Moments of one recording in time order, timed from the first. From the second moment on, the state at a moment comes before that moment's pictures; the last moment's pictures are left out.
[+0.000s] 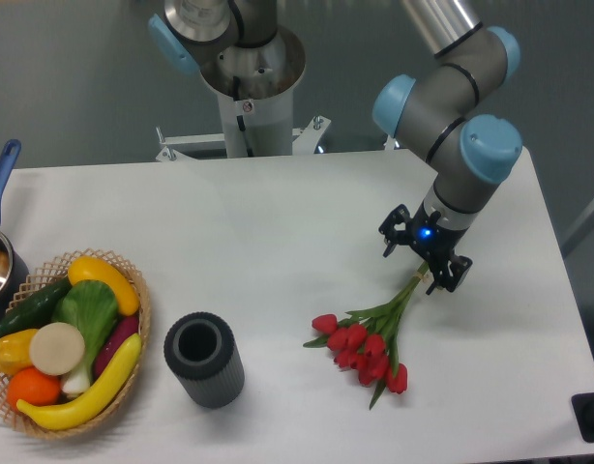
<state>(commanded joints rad) 2.76 -2.03 -1.71 -0.98 1.34 1.51</state>
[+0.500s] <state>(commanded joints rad) 2.72 -2.08 -1.70 -0.91 1.34 1.45</state>
